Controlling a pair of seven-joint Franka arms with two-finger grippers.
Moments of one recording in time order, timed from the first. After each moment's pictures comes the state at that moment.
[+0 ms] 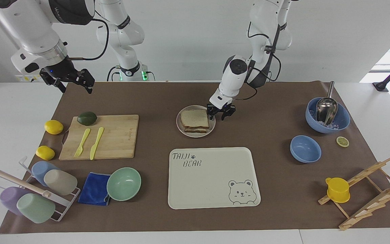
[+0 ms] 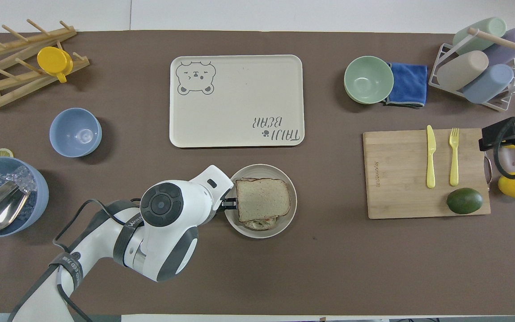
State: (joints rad) left arm -0.60 0.07 -0.09 -2.33 -0.20 2.47 -0.48; right arm 0.02 0.01 -0.07 -1.56 -0.03 1.47 0.01
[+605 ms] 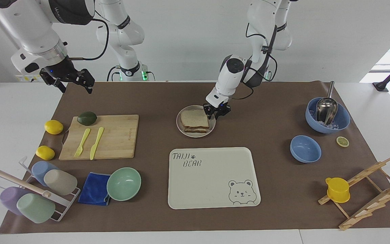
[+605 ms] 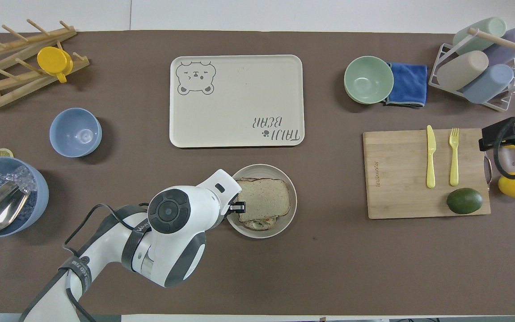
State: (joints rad) left arm -0.63 0.09 -0.09 -2.33 -0.23 2.52 -0.48; right arm 0.02 0.01 -0.07 -1.56 -0.03 1.47 0.01
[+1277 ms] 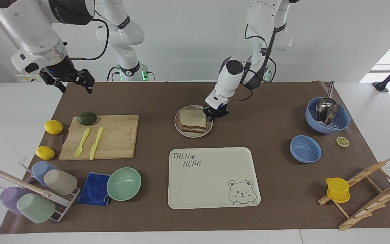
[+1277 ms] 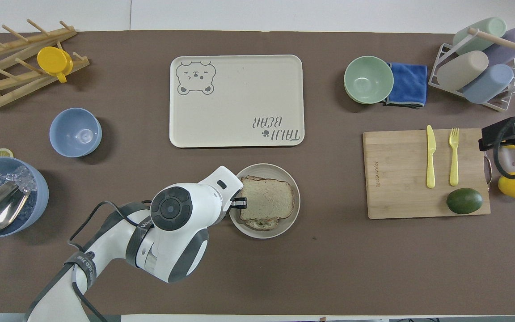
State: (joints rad) left arm -0.63 0.11 -0.08 -2.31 -0.23 2.53 -0.48; right arm 0.02 0.01 -0.07 -1.56 -0.03 1.47 0.01
